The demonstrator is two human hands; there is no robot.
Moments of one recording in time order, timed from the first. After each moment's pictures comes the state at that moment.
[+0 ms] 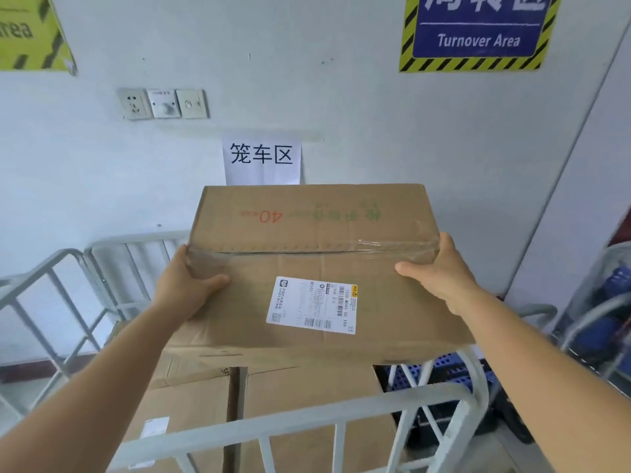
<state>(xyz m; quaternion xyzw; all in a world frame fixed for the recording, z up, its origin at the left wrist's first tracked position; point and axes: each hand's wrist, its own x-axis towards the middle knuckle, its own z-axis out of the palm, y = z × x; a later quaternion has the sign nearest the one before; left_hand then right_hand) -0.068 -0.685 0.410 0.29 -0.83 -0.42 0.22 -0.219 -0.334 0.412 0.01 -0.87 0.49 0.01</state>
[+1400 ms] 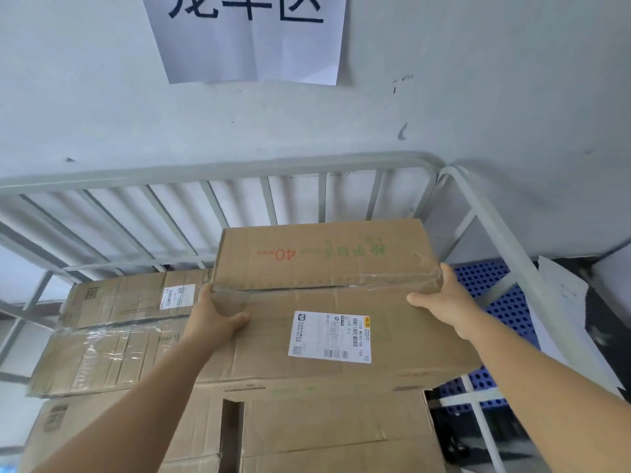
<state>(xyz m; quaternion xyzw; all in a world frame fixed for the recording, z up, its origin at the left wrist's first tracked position) -0.395 -0.849 0.152 0.45 -0.78 -0.44 -0.03 -0.578 -0.511 0.160 -0.08 -0.88 0.38 -0.27</state>
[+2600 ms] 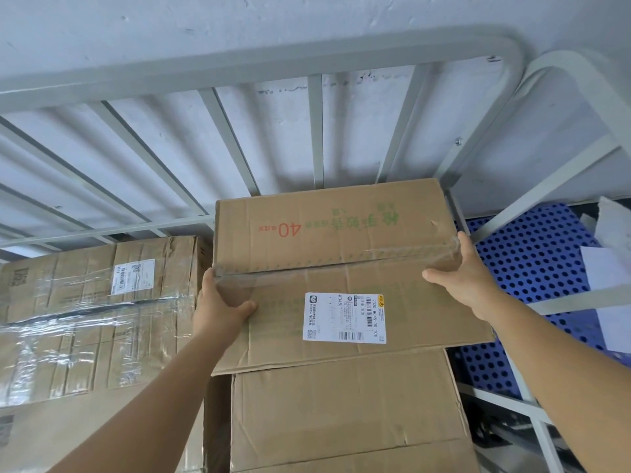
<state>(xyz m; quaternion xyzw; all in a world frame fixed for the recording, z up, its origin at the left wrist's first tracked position) -0.483 -0.865 -0.029 0.48 -0.77 -0.41 -0.06 -0.672 -0.531 -0.025 -0.10 -0.87 0.39 -0.28</state>
